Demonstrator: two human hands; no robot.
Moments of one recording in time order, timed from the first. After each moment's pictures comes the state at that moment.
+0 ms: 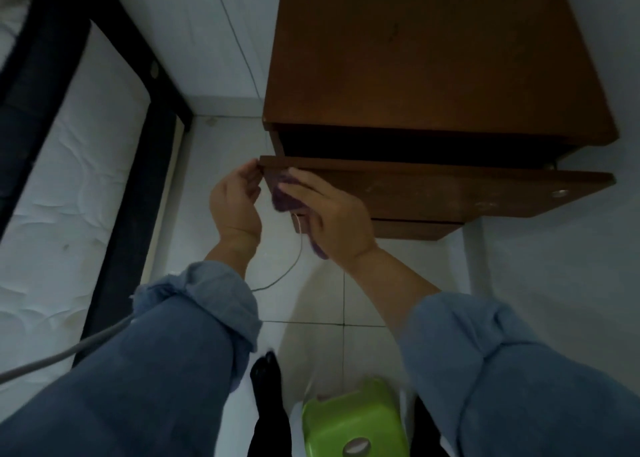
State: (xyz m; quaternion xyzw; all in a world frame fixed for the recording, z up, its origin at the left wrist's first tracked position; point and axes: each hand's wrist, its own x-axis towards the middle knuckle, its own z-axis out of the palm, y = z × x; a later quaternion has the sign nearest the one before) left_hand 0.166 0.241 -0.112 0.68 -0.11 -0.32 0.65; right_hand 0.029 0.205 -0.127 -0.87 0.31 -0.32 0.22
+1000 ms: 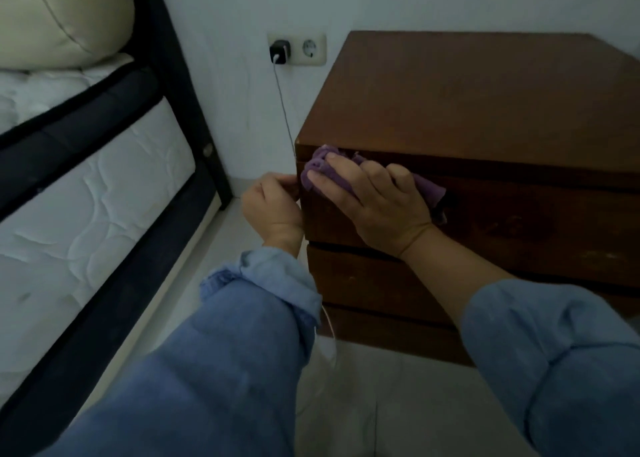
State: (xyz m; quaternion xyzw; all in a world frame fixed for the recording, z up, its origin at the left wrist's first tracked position) left_hand 0.199 0.141 -0.189 0.62 -0.15 -0.13 0.76; right_hand 0.062 0.076 -0.186 -0.83 0.14 -0.36 -0.39
